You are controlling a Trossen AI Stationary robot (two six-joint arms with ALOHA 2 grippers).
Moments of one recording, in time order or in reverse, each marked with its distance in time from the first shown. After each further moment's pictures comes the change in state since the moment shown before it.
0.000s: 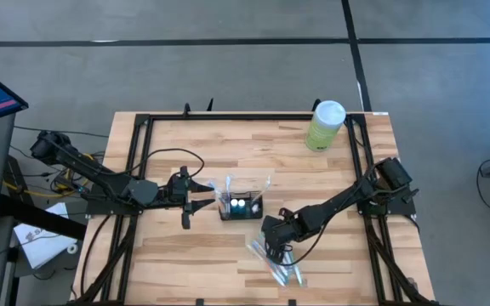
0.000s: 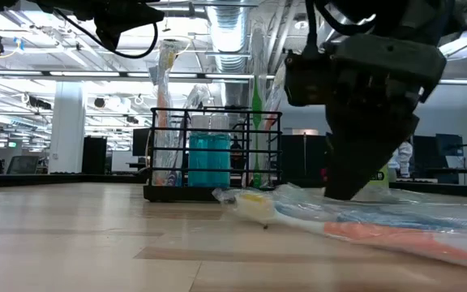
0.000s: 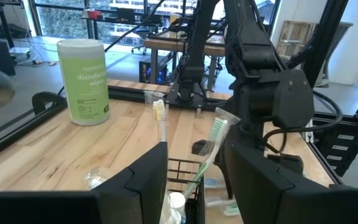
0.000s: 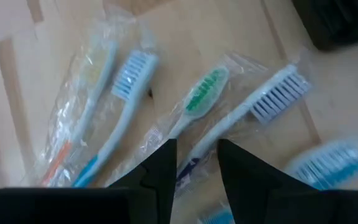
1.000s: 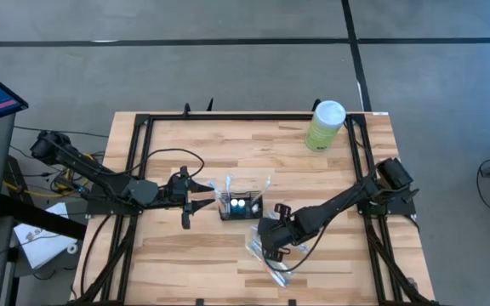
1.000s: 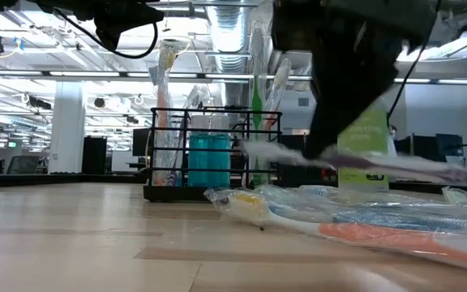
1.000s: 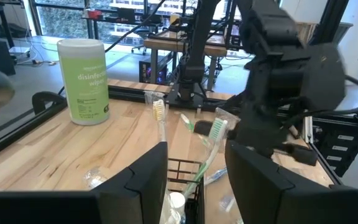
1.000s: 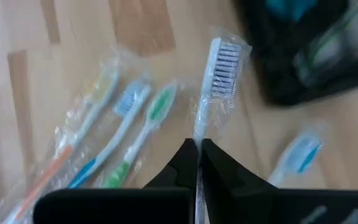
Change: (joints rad) left arm 0.000 0.000 0.000 -0.001 0.000 -0.003; right arm 0.029 -0.007 0.190 -0.258 0.144 -0.149
